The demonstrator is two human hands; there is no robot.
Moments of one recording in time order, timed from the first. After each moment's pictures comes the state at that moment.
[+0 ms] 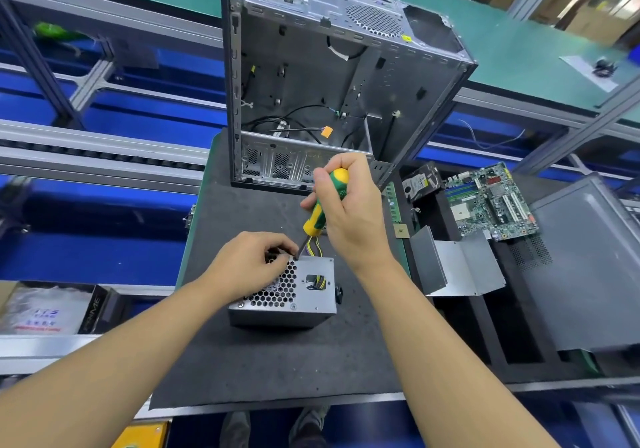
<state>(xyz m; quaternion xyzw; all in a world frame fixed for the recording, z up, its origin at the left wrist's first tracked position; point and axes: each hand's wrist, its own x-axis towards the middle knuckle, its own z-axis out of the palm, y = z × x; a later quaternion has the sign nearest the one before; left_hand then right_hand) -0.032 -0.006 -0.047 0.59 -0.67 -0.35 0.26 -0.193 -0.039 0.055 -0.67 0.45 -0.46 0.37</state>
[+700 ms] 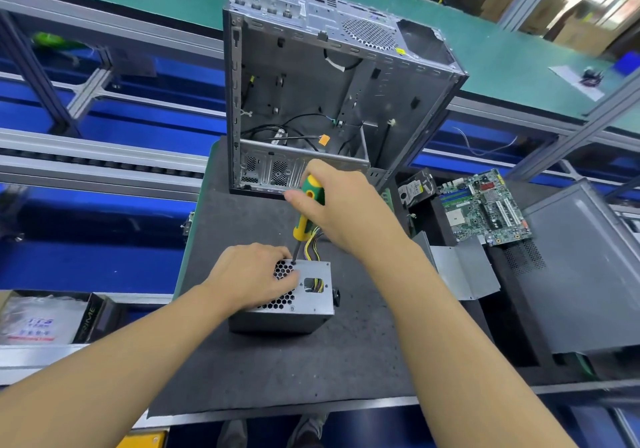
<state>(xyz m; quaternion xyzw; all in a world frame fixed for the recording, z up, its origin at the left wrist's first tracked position) -0.039 -0.012 -0.060 0.61 -0.77 -0.17 0.09 -0.188 -0.043 0.103 -0.82 0.54 -0.13 0.13</state>
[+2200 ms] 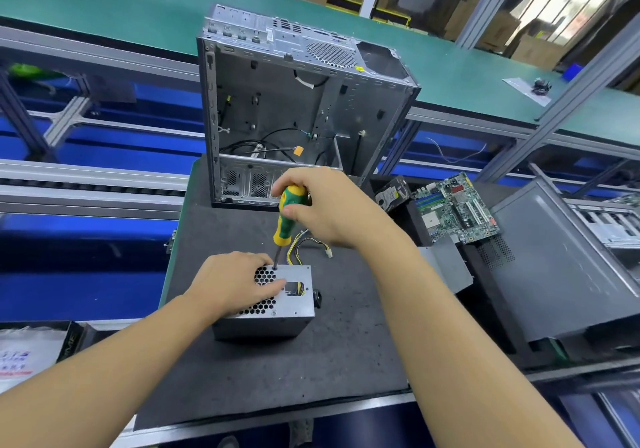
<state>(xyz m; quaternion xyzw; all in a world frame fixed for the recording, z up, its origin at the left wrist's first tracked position) -0.042 -0.009 -0.061 0.62 -0.77 -0.14 0.09 -0.197 -0.026 0.138 -0.81 0.54 -0.09 0.22</state>
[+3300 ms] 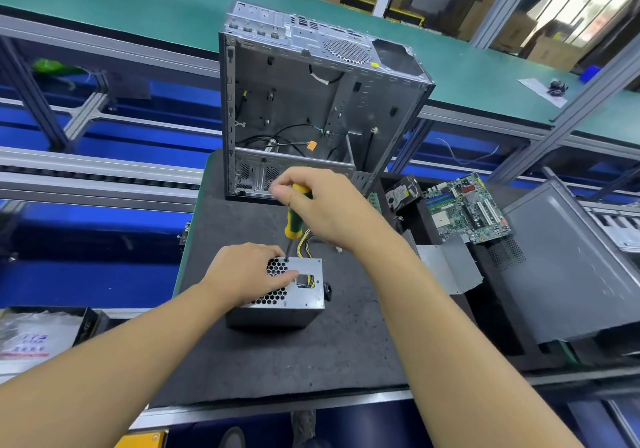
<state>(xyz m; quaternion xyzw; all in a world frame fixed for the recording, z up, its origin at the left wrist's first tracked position) -0.041 -0.005 -0.062 0.62 -0.76 -0.13 0.10 -0.183 -0.011 0.126 -0.80 0.51 -0.16 0.26</state>
